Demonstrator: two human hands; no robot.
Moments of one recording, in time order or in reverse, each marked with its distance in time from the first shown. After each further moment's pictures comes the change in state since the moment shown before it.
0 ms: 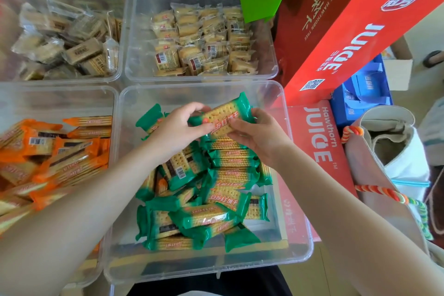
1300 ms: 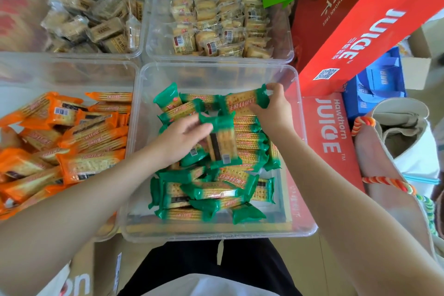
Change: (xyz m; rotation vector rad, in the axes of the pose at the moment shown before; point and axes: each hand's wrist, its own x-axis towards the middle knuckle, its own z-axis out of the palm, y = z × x) left_hand -0.056 -0.026 0.002 -0.086 -0.073 0.110; right_hand 0.013 0.011 -0.002 -0.880 0.381 -0.322
